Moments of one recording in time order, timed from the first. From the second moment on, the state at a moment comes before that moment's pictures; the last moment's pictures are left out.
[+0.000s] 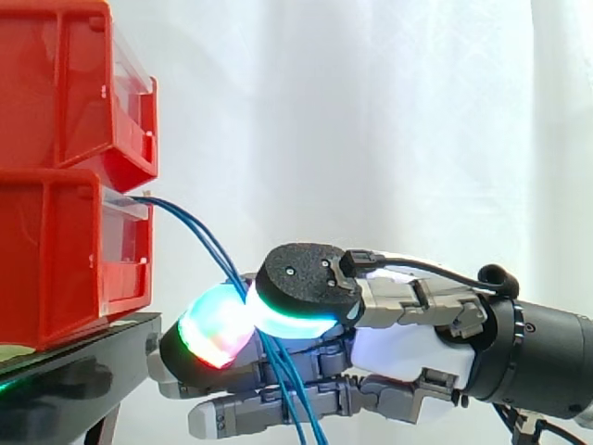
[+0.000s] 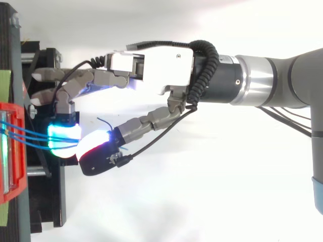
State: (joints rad) arm 0.05 -2.47 -1.17 -2.39 -1.52 -0.24
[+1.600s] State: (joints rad) arm 0.05 -2.47 -1.17 -2.39 -1.52 -0.24
